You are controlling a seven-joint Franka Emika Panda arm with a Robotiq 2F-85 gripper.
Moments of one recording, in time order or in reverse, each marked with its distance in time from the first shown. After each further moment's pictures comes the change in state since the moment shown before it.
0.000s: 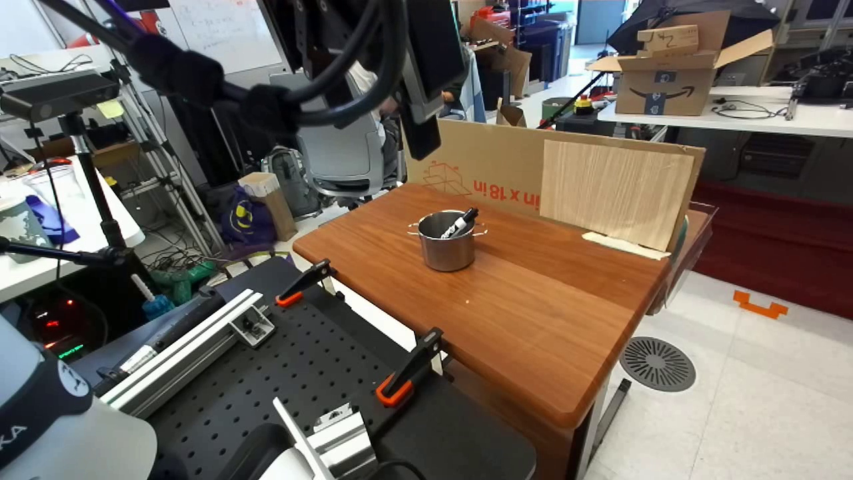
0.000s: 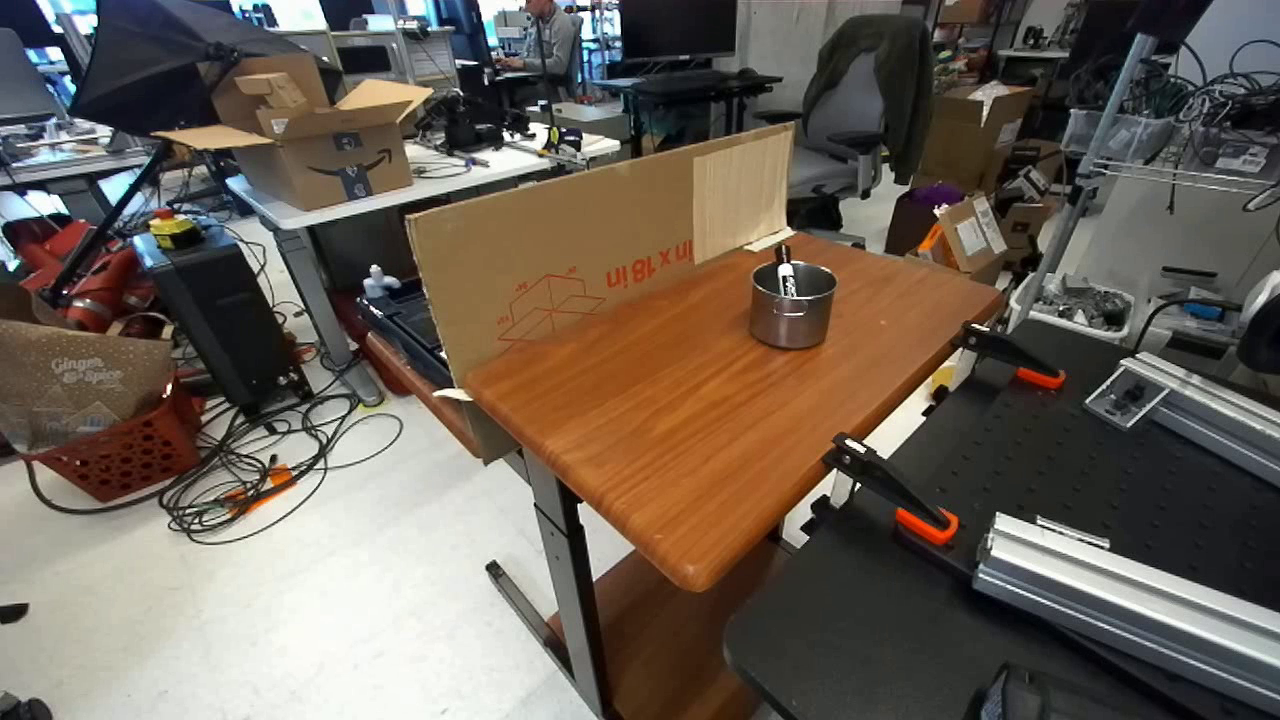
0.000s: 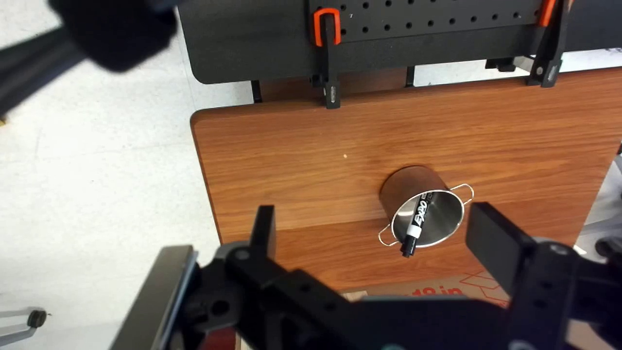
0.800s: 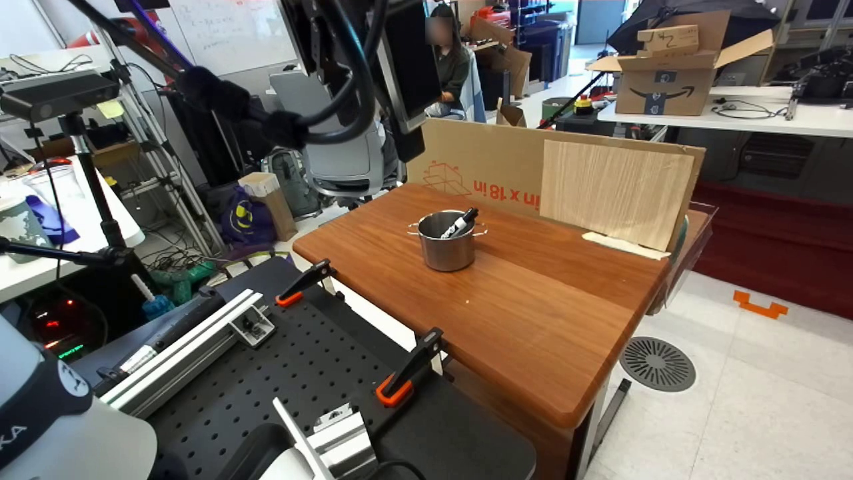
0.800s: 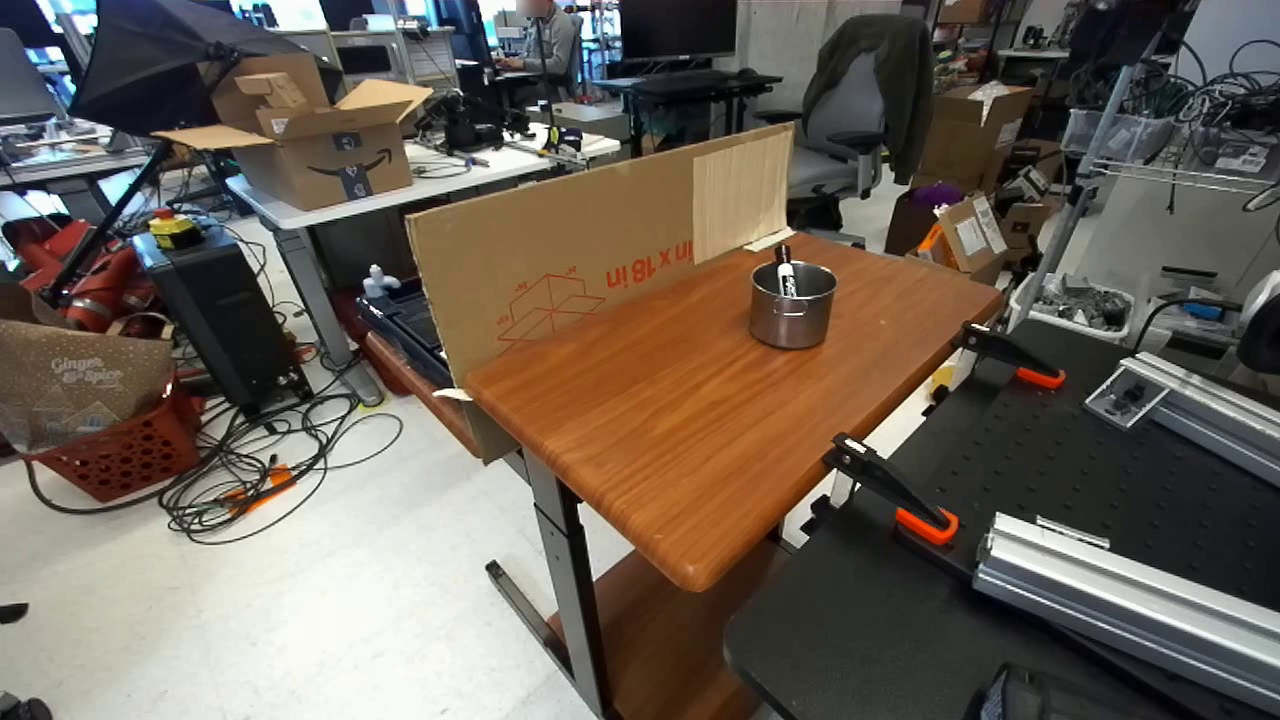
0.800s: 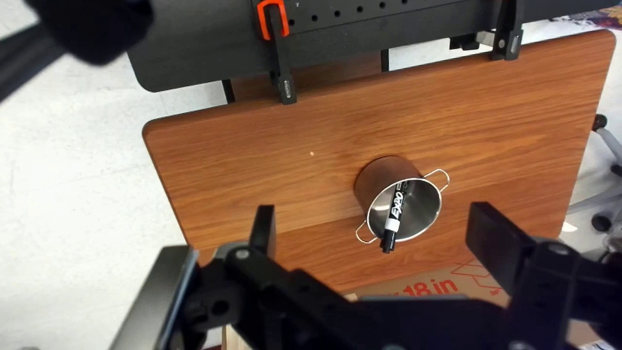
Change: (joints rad) arm 0.053 0.080 0.063 0.005 0.107 0.044 0.123
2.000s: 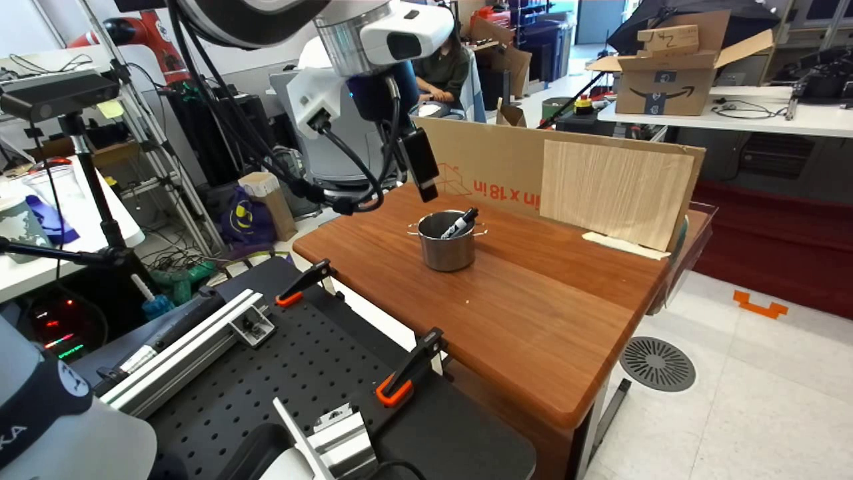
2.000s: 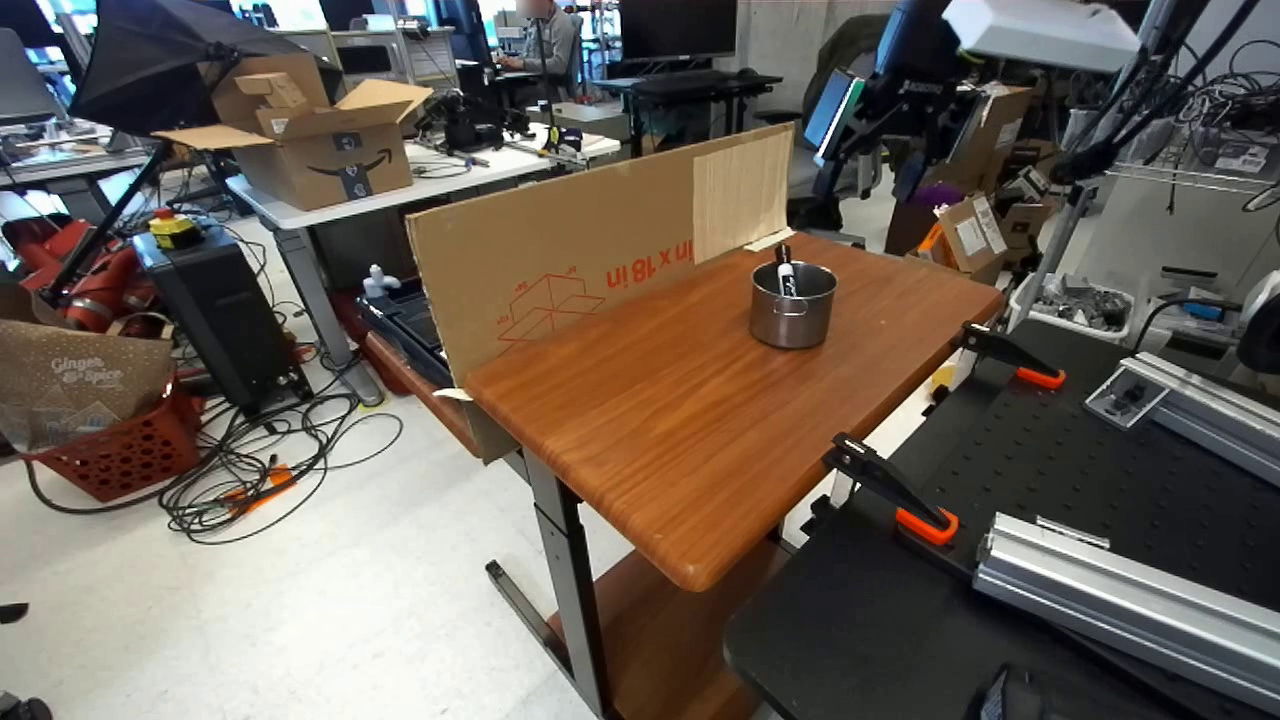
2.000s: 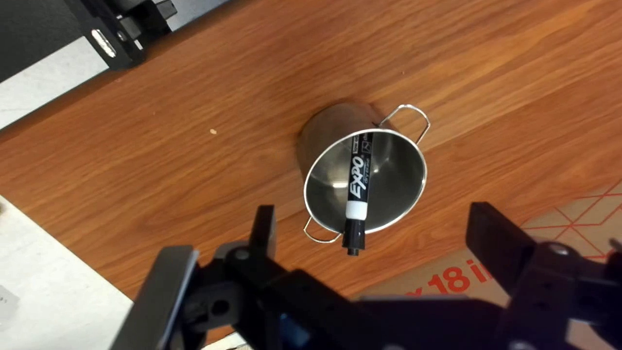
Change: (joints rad) arm 0.099 0.580 0.325 0.084 0.113 0.582 0.559
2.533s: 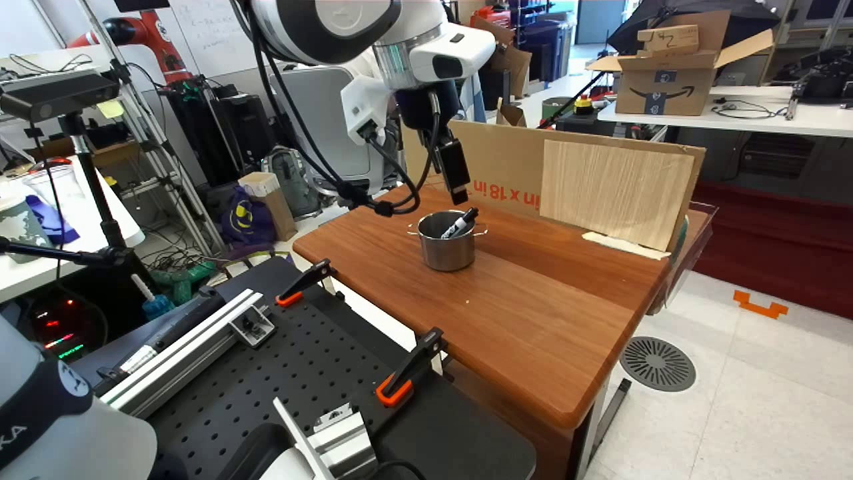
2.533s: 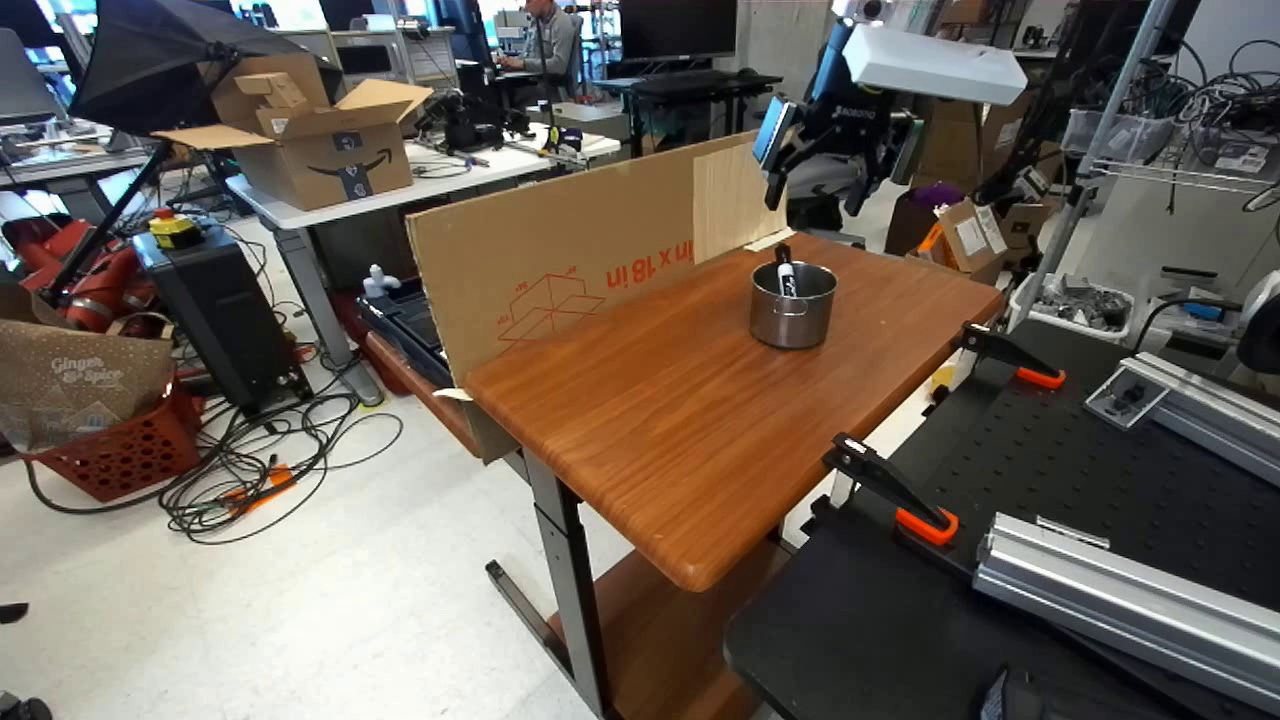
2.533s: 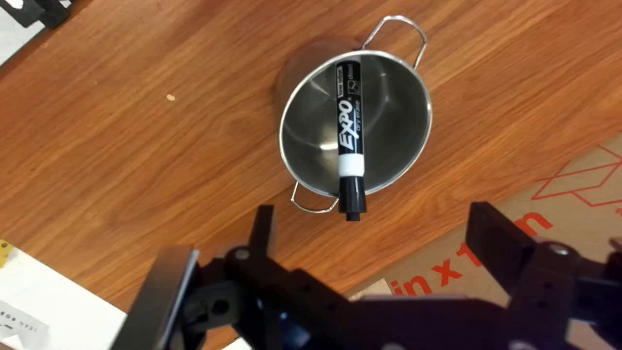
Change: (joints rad) arm -0.003 0.216 -0.010 0.186 -0.001 0.023 0.124
